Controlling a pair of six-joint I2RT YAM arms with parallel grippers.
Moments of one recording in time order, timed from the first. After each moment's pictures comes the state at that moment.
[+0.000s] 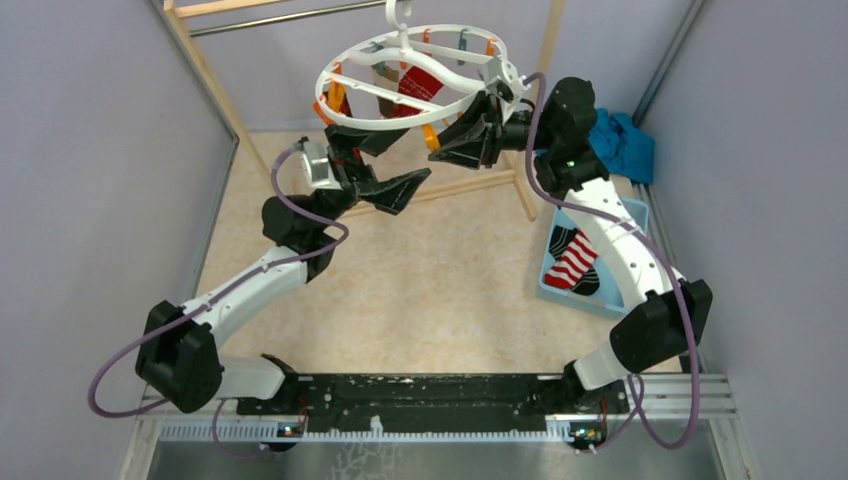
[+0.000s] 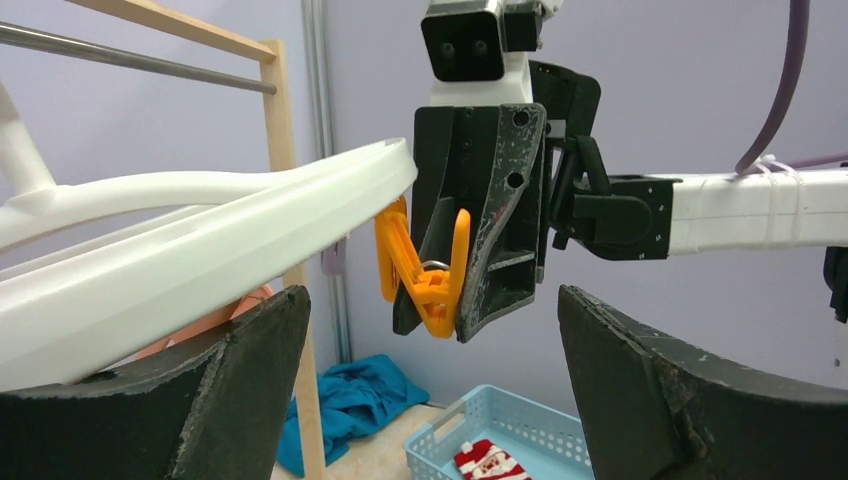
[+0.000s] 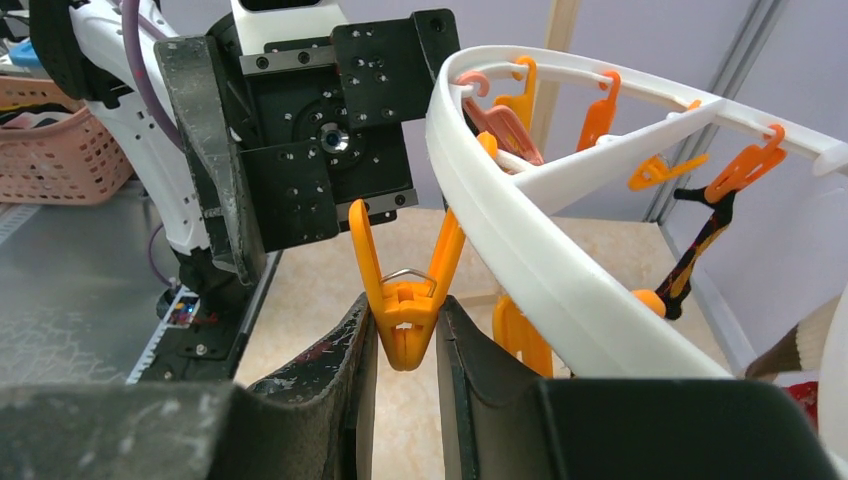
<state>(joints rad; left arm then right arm) -0.58 1.31 0.92 1.18 0.49 -0.37 0.38 1.48 1.53 0.24 -1.24 0.19</state>
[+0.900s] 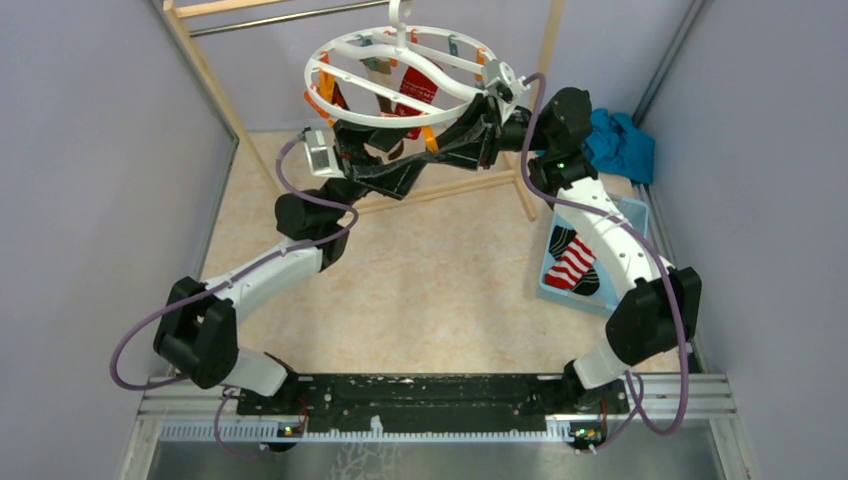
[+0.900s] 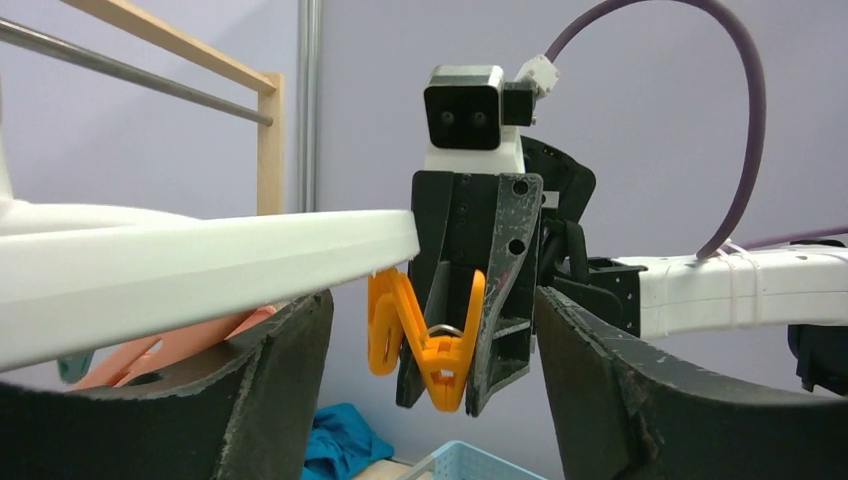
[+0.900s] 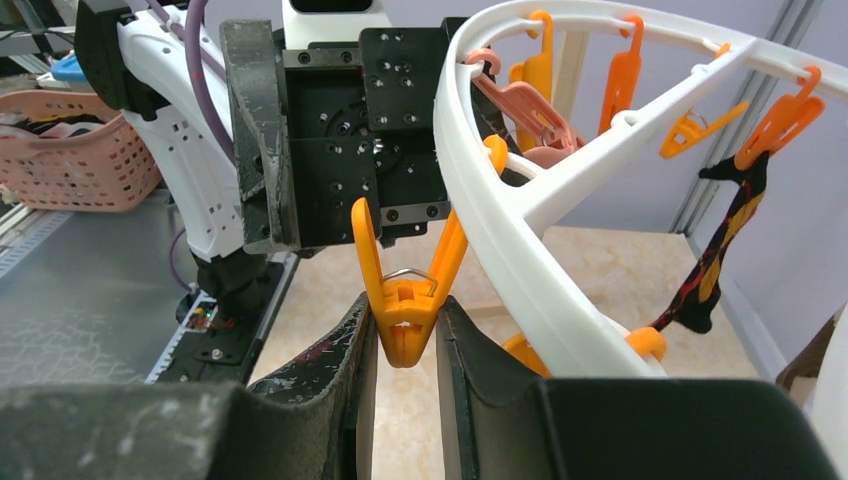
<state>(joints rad) -0.59 1.45 0.97 1.38 0.43 -0.53 0.38 1.52 1.47 0.50 -1.29 0.36</state>
